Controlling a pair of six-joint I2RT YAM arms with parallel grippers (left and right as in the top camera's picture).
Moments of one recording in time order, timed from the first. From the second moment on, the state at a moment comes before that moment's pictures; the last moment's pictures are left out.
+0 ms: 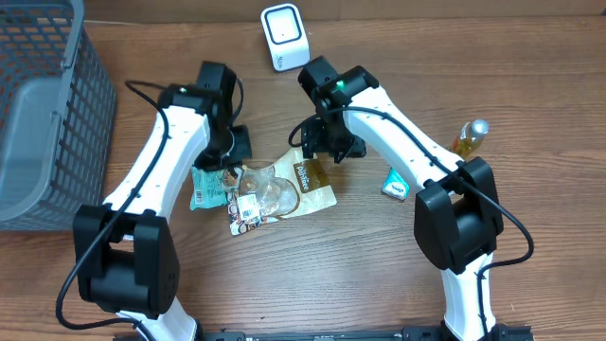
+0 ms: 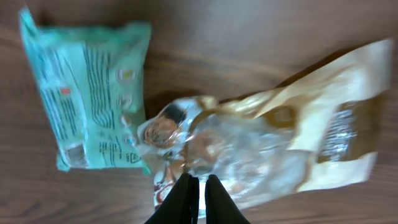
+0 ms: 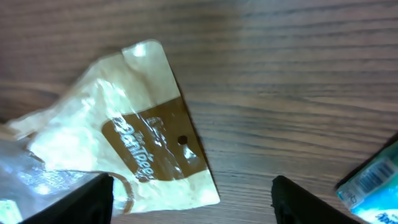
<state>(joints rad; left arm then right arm) -0.20 1.84 1.44 -1.09 0.07 -0.39 0.55 2.16 1.86 -1.20 -0.04 0.50</state>
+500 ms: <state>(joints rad) -0.25 1.84 1.18 -0.83 0.08 -0.39 0.40 2.16 1.80 -1.18 -0.29 0.29</state>
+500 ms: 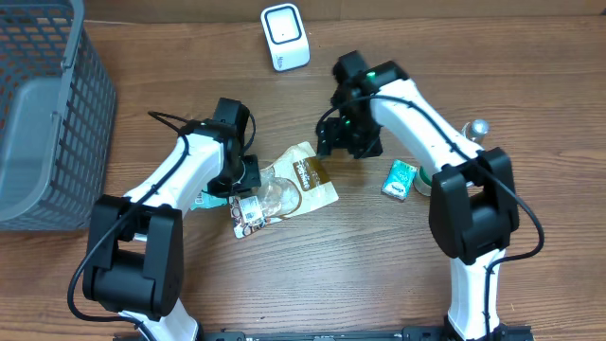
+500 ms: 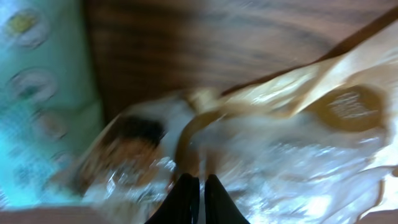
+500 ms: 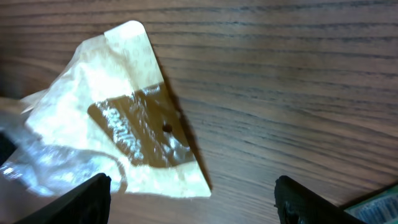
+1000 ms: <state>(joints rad) -0.32 1.84 1.17 -0.77 0.12 -0.39 0.32 2.16 1.62 -1.02 -0.46 0.20</state>
